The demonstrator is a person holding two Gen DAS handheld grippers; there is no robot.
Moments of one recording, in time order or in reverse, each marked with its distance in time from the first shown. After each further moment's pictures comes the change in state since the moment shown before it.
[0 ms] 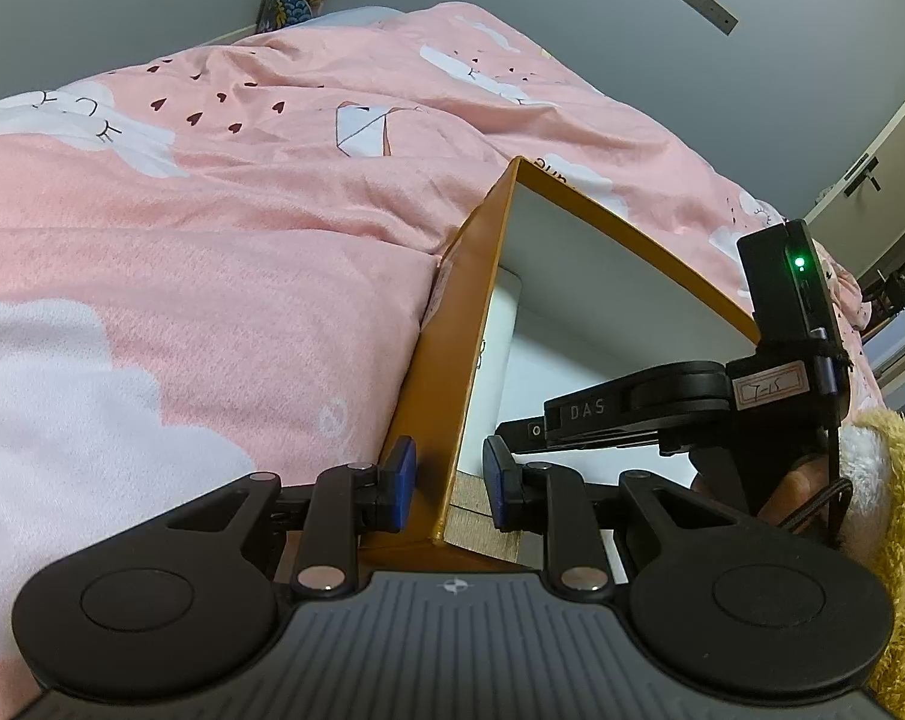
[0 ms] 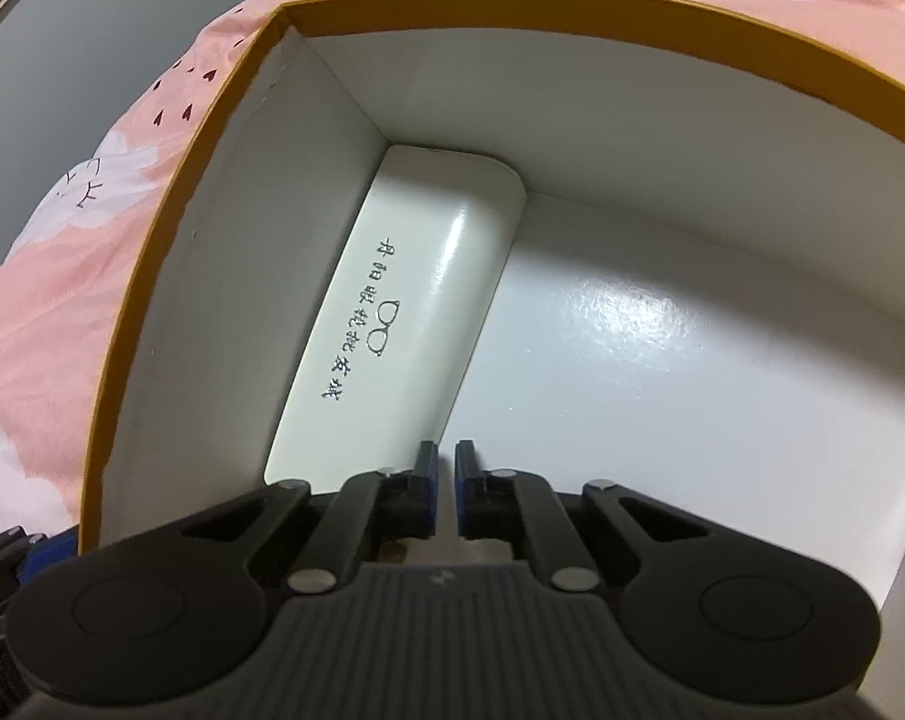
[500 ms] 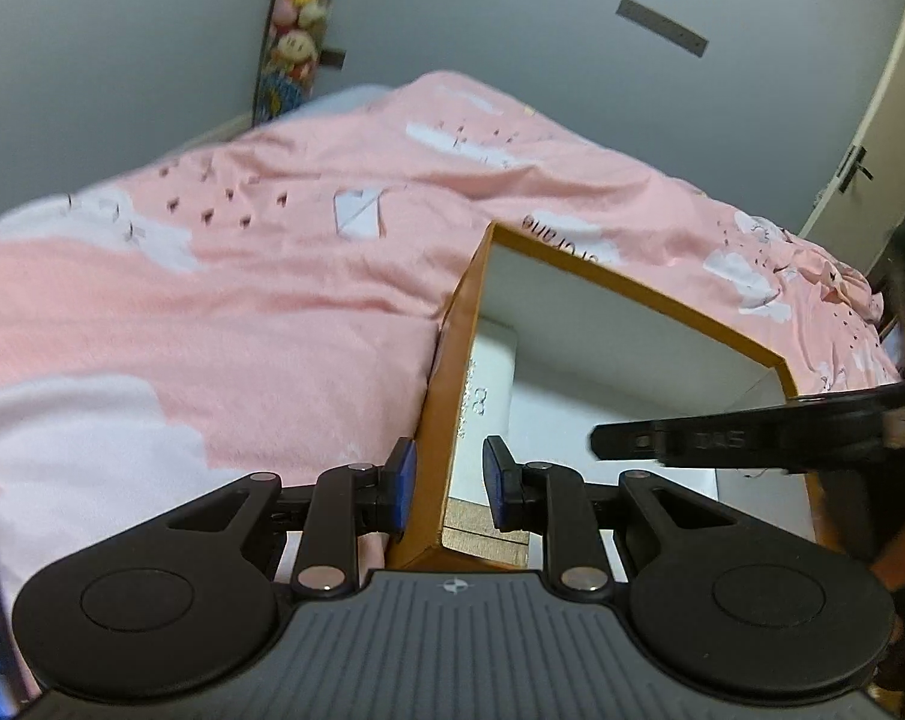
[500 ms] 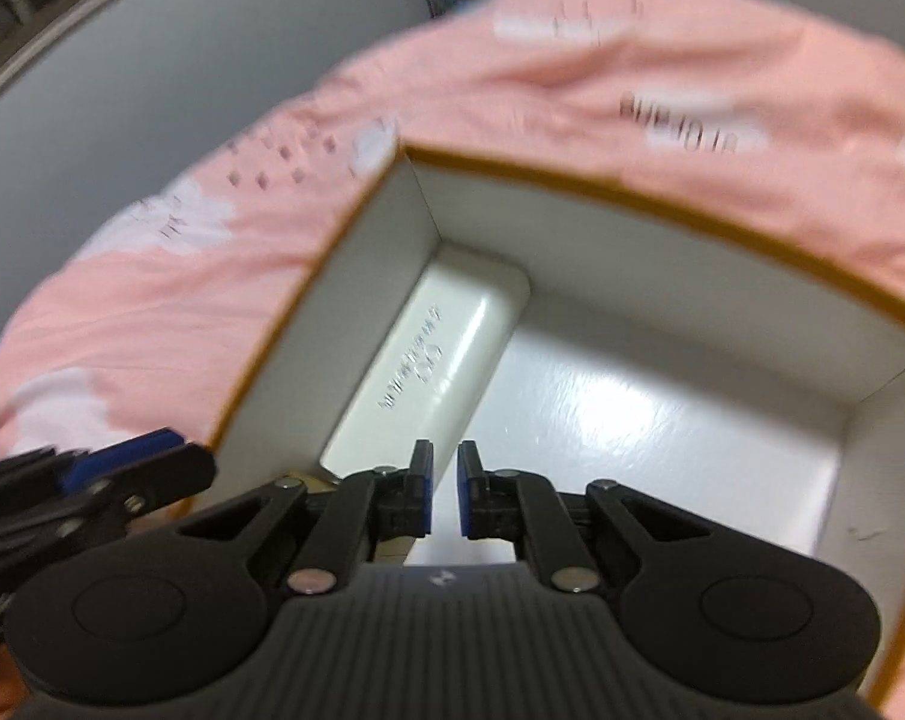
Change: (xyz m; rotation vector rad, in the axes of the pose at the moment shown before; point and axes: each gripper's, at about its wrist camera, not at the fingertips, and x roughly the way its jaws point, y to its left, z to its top) left arm -0.035 -0.022 -0.013 0.128 -0.153 0.071; right arm -0.094 0.024 -0.046 -0.132 -0.264 -0.043
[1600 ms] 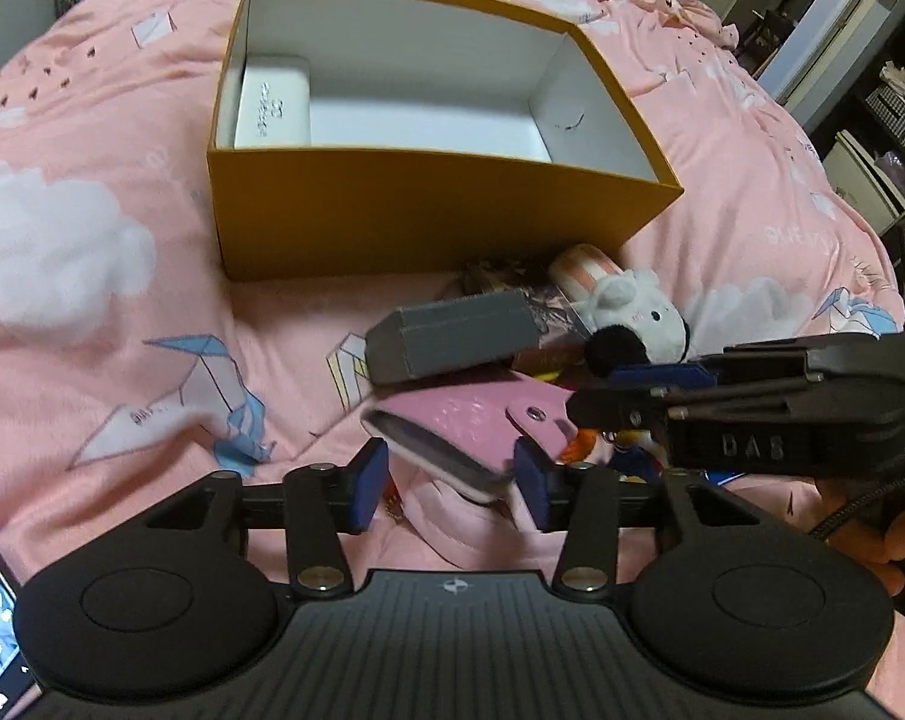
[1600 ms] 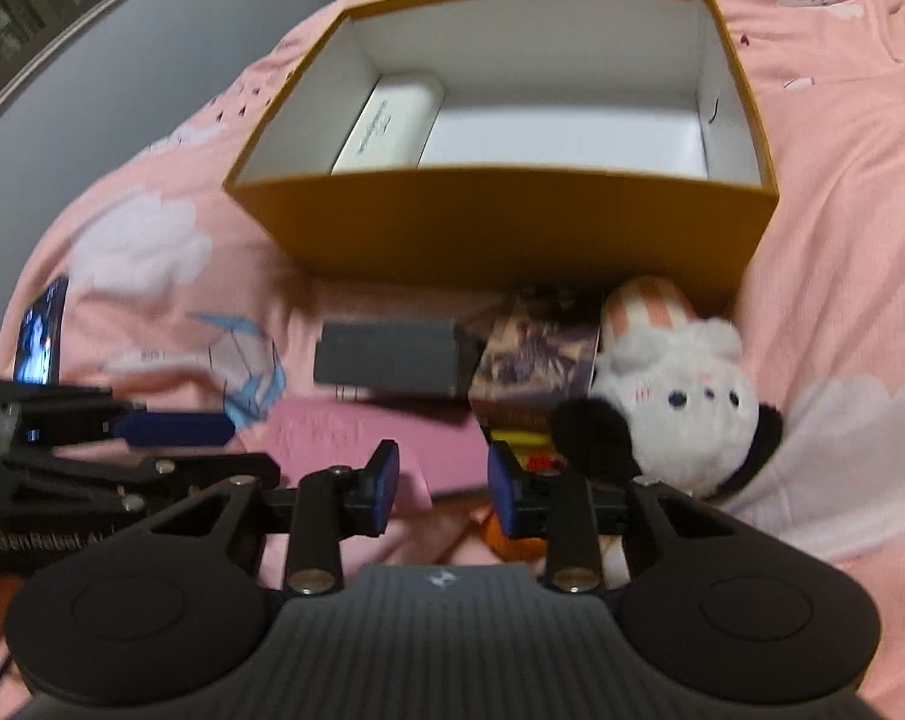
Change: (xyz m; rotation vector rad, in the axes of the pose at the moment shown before) left arm -0.035 -0.037 -0.095 0.311 0.430 -0.226; right arm -0.078 0.017 -0.190 0.223 0.033 -0.046
